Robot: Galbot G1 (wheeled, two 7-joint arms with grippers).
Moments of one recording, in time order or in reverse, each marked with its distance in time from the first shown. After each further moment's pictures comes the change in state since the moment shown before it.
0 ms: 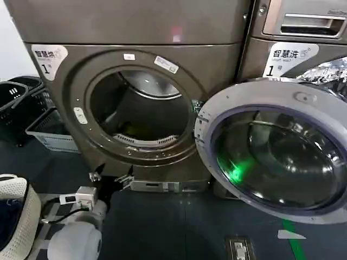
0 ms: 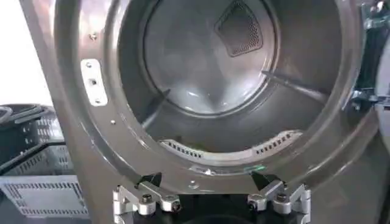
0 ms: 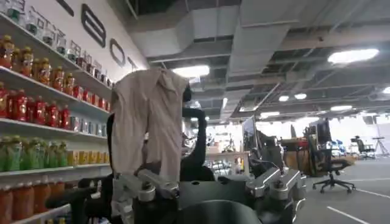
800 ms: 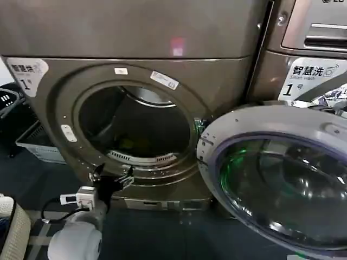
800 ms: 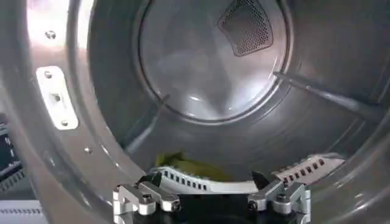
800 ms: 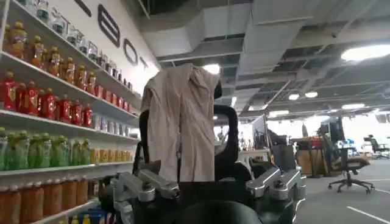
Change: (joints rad) left arm 0.001 0.000 -0.001 0.007 -0.003 0.000 0.000; right arm 0.003 0.013 -0.009 0.004 -0.002 0.004 0.000
